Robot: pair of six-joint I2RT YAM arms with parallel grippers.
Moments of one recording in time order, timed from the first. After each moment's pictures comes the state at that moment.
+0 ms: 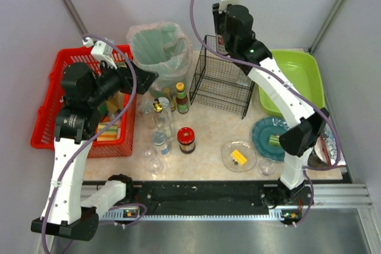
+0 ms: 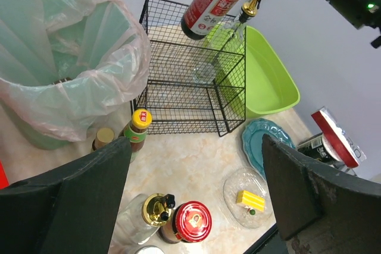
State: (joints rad) left arm -0.14 0.98 1.42 -0.55 0.48 -0.38; right arm 0.62 1.84 2.11 -0.26 0.49 -0.14
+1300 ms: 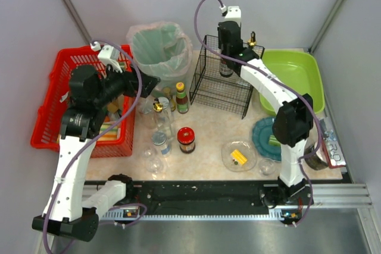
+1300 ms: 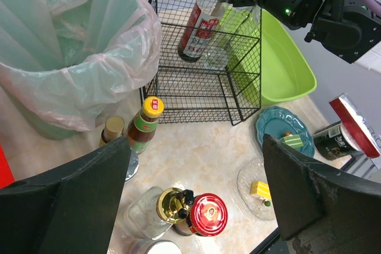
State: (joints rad) left arm -0.14 0.97 1.34 -0.52 0.48 -0.32; right arm 0.52 1.99 1.94 -0.18 0.58 0.07
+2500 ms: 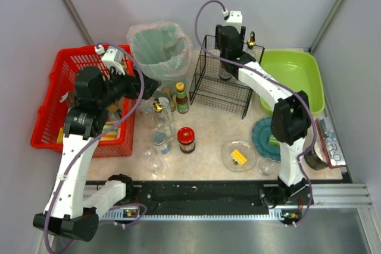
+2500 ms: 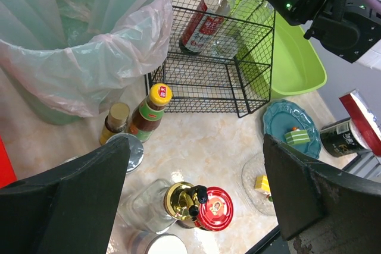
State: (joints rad) left arm -0.14 0.97 1.27 -0.52 0.46 -0.32; right arm 0.51 2.04 1.86 -0.04 0.63 0.12
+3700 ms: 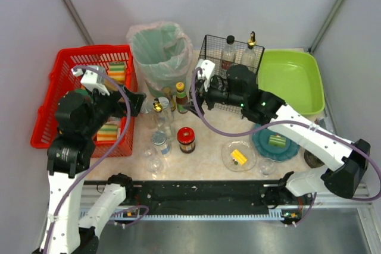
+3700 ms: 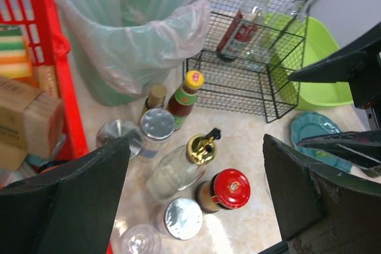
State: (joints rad) left arm -0.14 0.75 1.27 -0.69 0.29 -0.29; right arm 0.85 1.34 1.35 -0.24 -0.29 -0.17
